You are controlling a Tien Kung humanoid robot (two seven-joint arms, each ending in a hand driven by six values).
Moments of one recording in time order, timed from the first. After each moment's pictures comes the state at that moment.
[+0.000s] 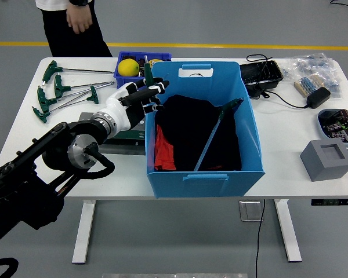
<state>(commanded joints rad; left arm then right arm) -0.61 0.18 -0.84 -1.43 0.43 0.48 0.31 0.11 -0.21 0.49 0.18 -0.21 -0.19 0.01</state>
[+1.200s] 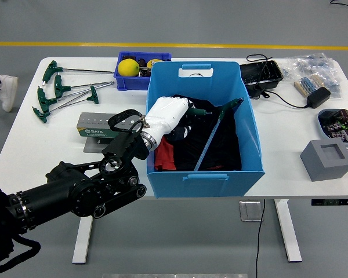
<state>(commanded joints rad) -0.83 0.02 -0.31 -0.93 1.87 0.57 0.25 0.12 -0.22 0.42 0.18 -0.17 -0.19 0.01</state>
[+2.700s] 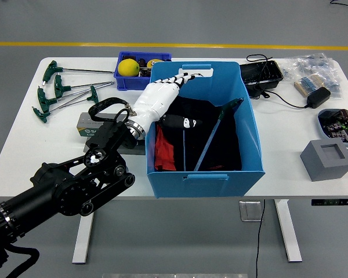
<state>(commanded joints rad) -0.69 0.07 -0.69 -1.11 1.87 0.45 0.17 0.12 -0.22 0.46 0.18 -0.19 -0.19 0.01</state>
